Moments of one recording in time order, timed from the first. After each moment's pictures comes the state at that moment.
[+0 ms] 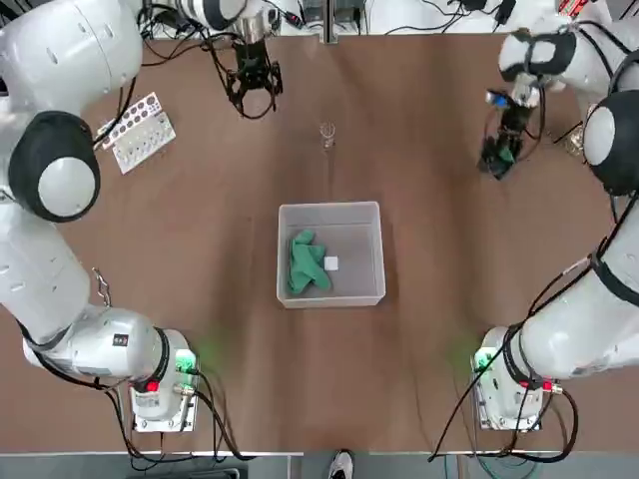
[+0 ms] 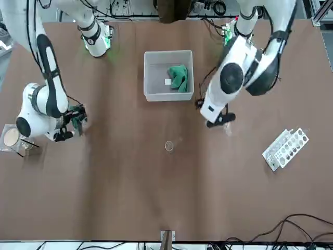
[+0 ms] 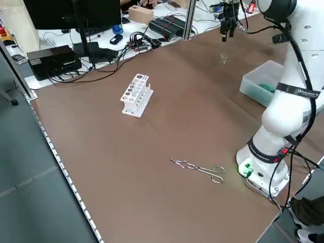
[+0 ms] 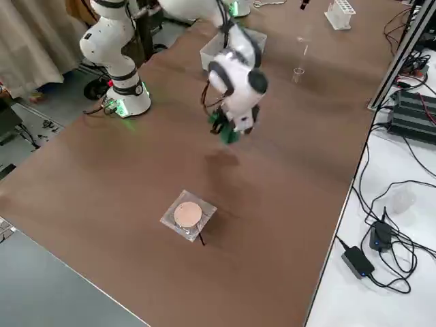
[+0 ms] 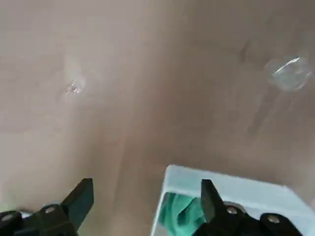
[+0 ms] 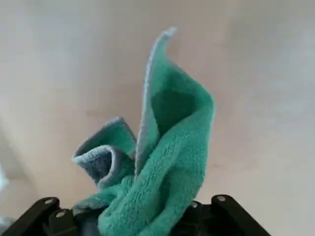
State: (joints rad) left arm -0.09 0.37 -0.52 -1.62 0.04 1.79 -0.82; right arm 0.23 0.33 -0.26 -1.98 0.24 1.75 -0.33
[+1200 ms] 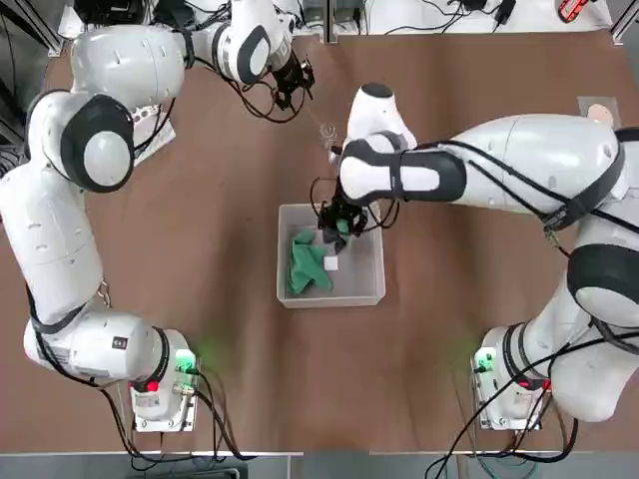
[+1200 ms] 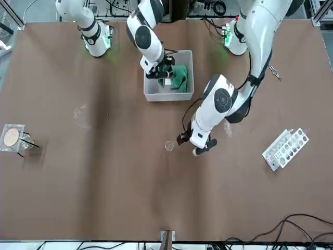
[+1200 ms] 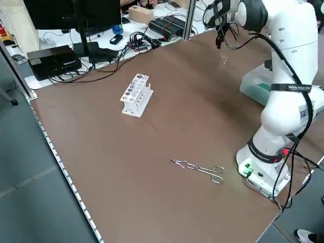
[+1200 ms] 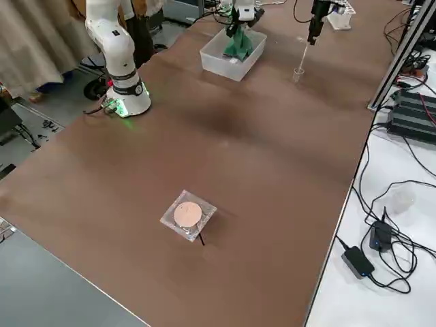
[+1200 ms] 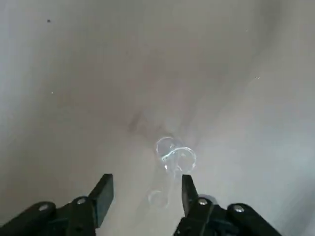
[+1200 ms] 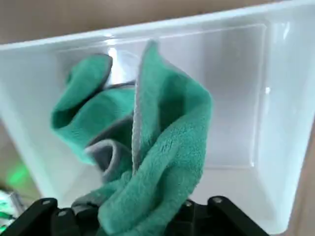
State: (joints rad) left arm -0.14 0.63 -0.52 -1.63 0.03 2.40 -0.99; right arm 1.20 0.21 -0.25 -2.12 0.60 2.19 0.64
